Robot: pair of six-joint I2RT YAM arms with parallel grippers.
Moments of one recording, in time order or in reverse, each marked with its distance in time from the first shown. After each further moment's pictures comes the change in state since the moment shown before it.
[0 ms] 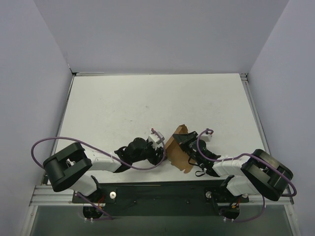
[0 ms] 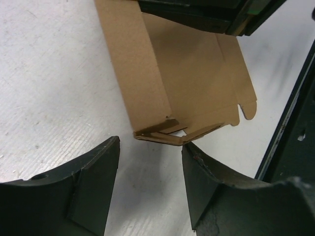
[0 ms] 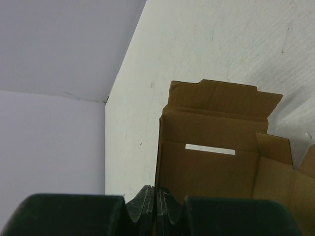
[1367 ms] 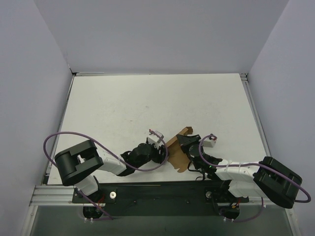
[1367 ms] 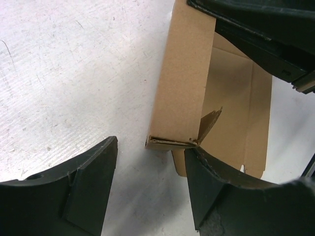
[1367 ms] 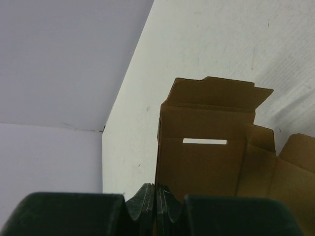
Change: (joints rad) left arm -0.097 0.121 -0.005 0.192 -0.318 -0.138; right arm 0.139 -0.138 0.006 -0.202 0.303 0.090
